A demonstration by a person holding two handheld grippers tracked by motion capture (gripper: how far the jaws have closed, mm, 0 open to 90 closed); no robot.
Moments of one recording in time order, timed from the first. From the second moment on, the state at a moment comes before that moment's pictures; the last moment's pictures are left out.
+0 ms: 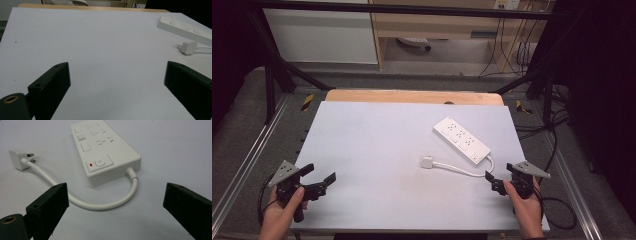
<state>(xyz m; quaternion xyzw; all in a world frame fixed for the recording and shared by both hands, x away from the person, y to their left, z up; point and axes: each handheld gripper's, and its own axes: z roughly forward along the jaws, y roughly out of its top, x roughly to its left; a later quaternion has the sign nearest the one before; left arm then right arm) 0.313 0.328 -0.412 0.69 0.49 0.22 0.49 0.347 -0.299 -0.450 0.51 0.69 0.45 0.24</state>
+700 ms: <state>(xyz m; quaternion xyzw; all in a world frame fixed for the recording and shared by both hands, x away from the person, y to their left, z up) 0.311 0.320 -0.413 0.71 0.46 0.23 0.48 0.342 -0.295 -0.438 0.51 0.70 0.46 0.22</state>
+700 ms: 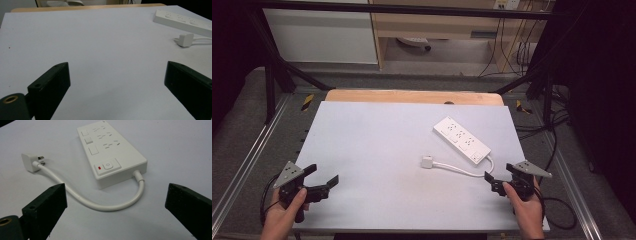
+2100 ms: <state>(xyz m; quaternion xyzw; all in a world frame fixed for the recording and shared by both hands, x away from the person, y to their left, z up) 0.315 0.318 -0.420 0.71 0.48 0.21 0.47 0.341 -0.289 -0.428 0.50 0.69 0.47 0.21</state>
